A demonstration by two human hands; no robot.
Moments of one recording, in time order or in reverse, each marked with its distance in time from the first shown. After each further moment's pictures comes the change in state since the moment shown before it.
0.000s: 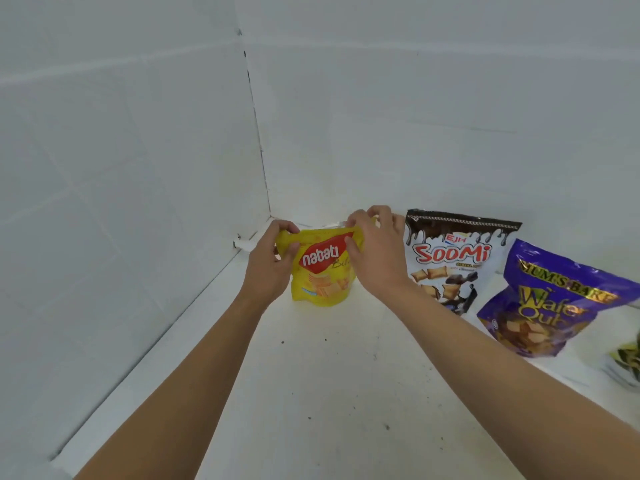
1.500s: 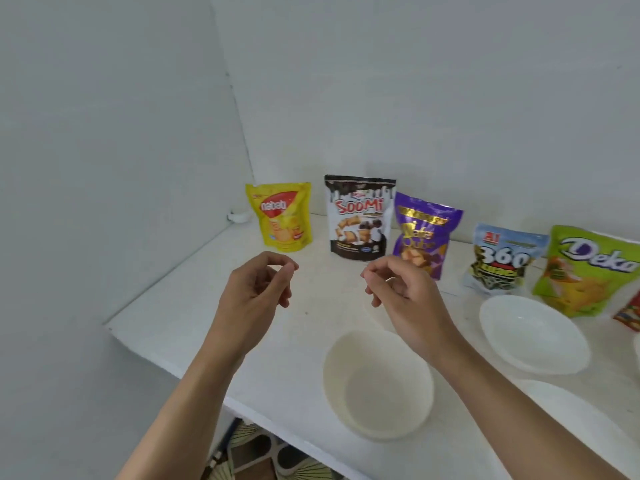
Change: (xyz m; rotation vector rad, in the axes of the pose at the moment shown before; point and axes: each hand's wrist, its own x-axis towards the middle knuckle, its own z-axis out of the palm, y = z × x) left_hand -0.311 0.225 0.051 -0.088 0.028 -0.071; right_hand -0.278 0.063 -0.253 0.780 -0.160 0.099
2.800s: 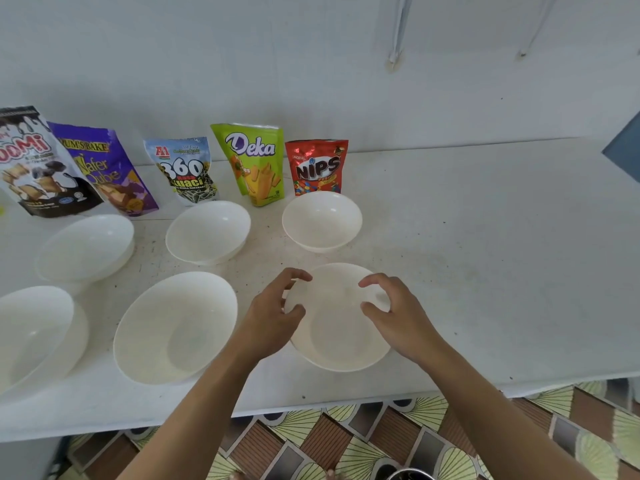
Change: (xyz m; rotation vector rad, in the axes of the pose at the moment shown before) left_hand -0.203 0.062 0.434 0.168 -0.794 -0.147; right_hand -0.293 0.122 -0.388 -0.372 0.234 0.653
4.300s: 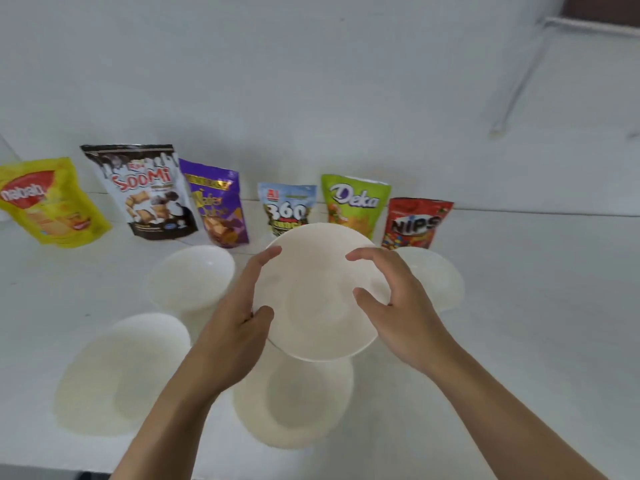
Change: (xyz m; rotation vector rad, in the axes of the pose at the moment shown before) left_hand -0.032 -0.019 -0.195 -0.074 0.252 0.153; right_hand 0.041 -0.188 0.086 0.072 0.014 -0.438
